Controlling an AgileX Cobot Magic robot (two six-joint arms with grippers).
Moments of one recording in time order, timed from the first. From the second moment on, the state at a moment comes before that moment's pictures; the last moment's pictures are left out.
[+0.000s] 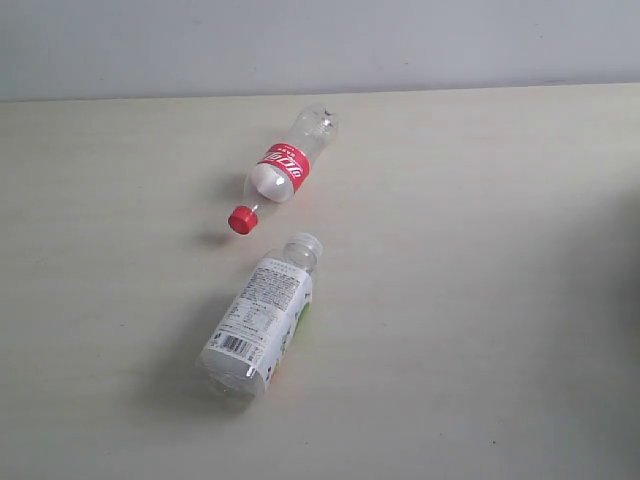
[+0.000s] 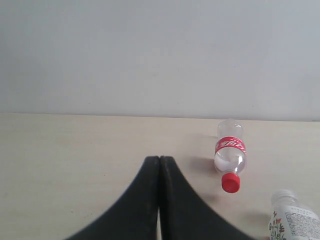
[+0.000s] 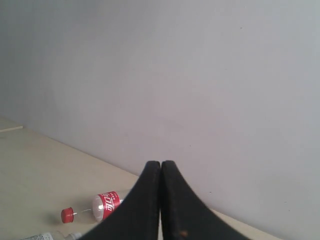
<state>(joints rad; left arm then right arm) -0.08 0.00 0.00 0.02 0.14 -0.13 0.51 0.00 -0.43 0.01 0.42 -0.18</state>
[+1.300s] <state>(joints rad) -0.08 0.00 0.00 0.02 0.14 -0.12 0.51 0.00 -0.31 0.00 0.32 -0.18</state>
